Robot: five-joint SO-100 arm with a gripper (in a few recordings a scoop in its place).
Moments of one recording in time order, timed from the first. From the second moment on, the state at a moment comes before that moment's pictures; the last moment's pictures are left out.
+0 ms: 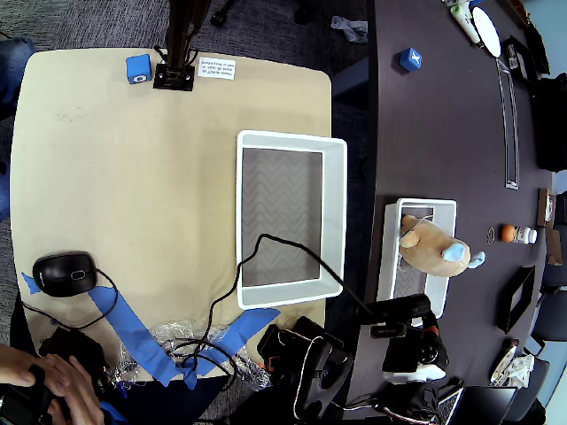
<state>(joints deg) 44.6 153.8 102.0 99.1 -0.2</state>
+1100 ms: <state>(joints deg) 78.4 145.3 78.5 99.1 9.4</state>
